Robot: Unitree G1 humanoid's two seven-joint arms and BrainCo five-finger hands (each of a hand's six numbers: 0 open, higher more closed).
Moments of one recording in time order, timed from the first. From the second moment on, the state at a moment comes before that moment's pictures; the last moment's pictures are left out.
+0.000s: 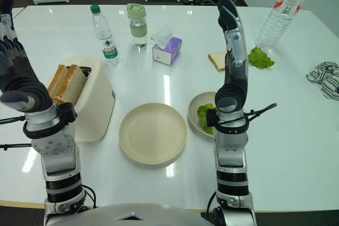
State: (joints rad) left arm -0.11 0.05 0.11 -0.50 0.36 -0.54 0.19; right arm -0.14 -0.14 -0.03 -0.25 -0.17 -0.70 -0.04
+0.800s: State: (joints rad) left arm -0.08 0.20 0.24 -0.48 0.39 -0.41 0.11; right arm -0.11 -0.16 -0.03 -0.25 -0.14 -0.73 0.02
